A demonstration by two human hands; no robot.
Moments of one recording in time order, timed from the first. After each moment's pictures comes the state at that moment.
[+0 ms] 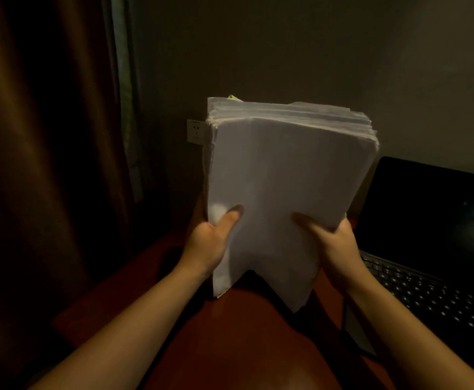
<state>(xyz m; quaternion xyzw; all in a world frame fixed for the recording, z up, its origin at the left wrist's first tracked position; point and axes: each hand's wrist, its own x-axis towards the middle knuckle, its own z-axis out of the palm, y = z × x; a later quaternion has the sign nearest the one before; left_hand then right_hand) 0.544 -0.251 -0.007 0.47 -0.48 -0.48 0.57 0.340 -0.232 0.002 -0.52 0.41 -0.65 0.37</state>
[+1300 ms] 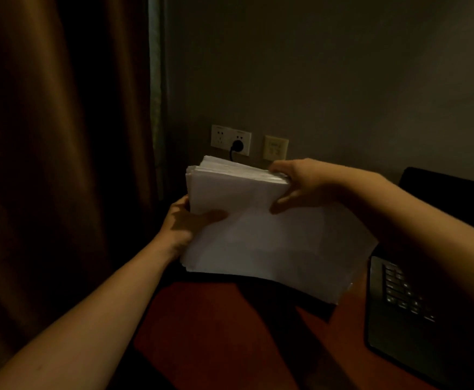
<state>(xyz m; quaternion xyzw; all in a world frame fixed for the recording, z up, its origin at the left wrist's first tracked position) 0.641 -0.289 -0.016 0.45 -0.48 -0.48 0.59 0.404 -0.281 0.135 -0.84 0.54 -0.03 0.05</state>
